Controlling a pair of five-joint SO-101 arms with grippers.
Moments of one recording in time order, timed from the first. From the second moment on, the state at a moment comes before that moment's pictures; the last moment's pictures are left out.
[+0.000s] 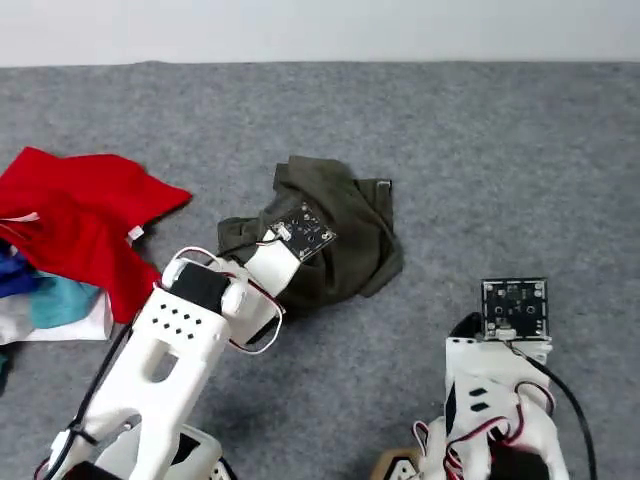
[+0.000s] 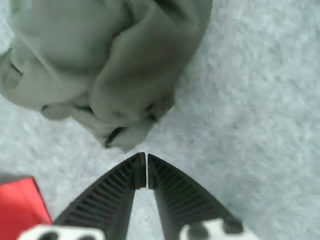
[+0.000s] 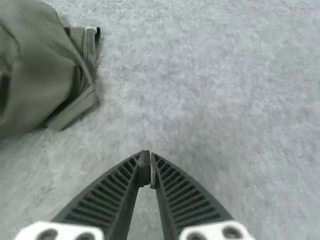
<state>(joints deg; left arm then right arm) 19.5 -30.6 43.4 76.9 -15.6 9.1 -99.7 60.3 86.2 12.3</state>
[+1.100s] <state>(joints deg) 20.7 13.4 16.3 85.6 -8.7 9.1 -65.6 35.6 99.9 3.1</state>
